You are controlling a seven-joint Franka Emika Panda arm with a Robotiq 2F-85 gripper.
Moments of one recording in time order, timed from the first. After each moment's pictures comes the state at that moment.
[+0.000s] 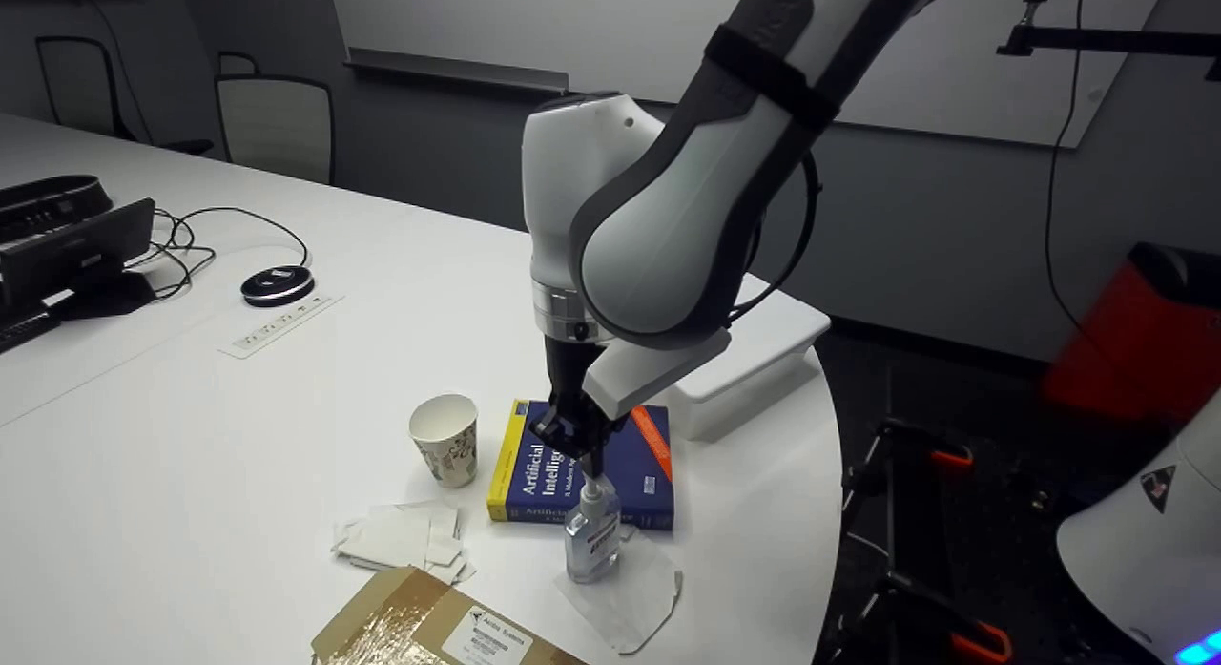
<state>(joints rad) 0.09 0.38 0.05 -2.32 0.13 2.66 0.42</state>
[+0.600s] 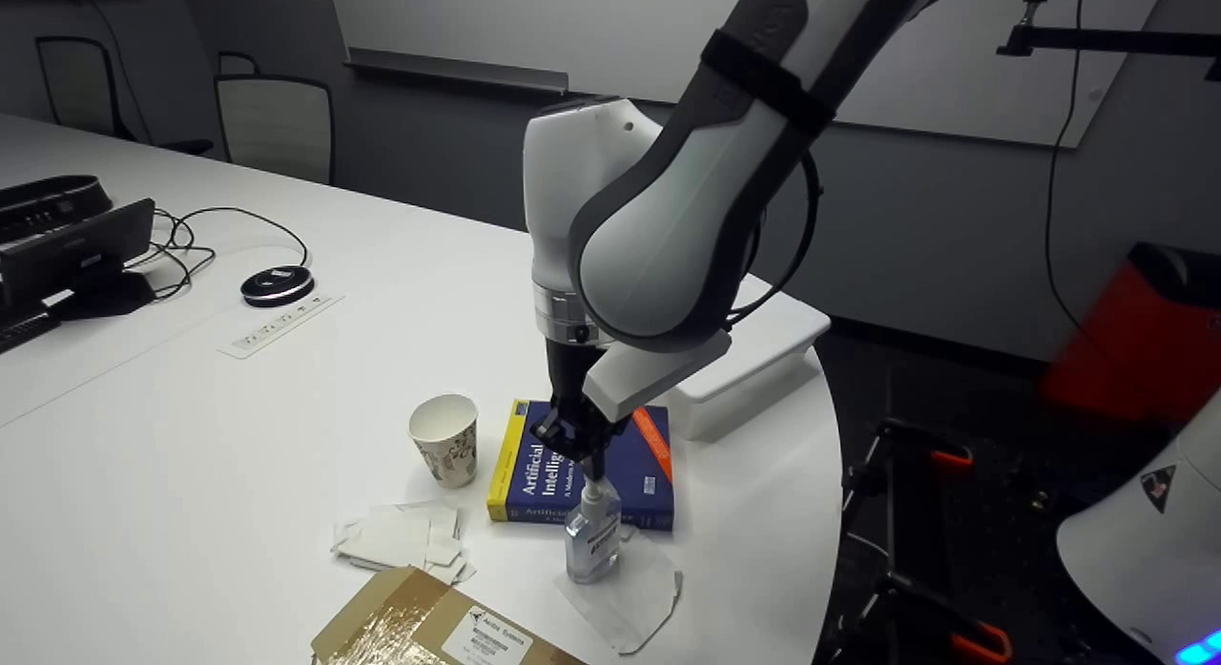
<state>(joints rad) 0.09 0.38 0.05 -2.32 0.15 2.66 0.41</state>
